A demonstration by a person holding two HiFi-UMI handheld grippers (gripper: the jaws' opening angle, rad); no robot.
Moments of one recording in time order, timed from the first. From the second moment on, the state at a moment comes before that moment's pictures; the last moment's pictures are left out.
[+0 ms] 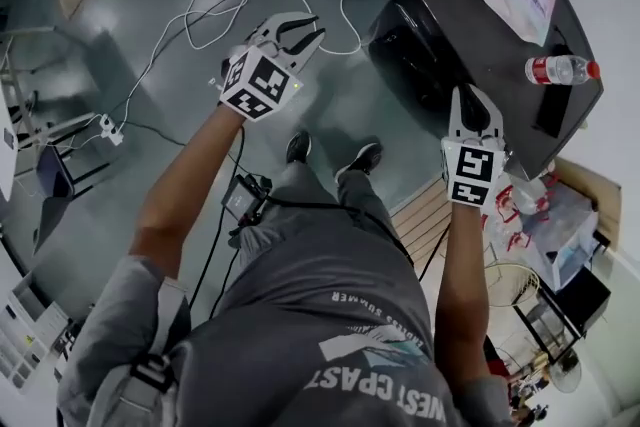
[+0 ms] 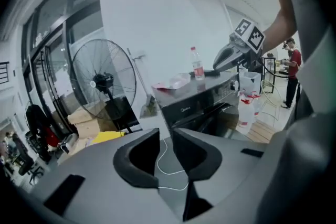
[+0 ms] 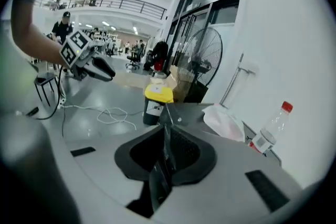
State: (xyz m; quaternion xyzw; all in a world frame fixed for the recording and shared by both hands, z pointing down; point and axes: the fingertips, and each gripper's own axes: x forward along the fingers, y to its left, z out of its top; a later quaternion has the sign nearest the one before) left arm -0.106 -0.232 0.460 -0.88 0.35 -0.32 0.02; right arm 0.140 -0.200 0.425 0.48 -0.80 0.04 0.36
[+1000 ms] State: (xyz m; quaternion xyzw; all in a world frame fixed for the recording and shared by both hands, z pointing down) left arm -0.173 -0.155 0.209 -0.86 0.49 -0.15 0.08; right arm 0.121 -0.120 0.177 0.43 -0.90 0.03 0.09
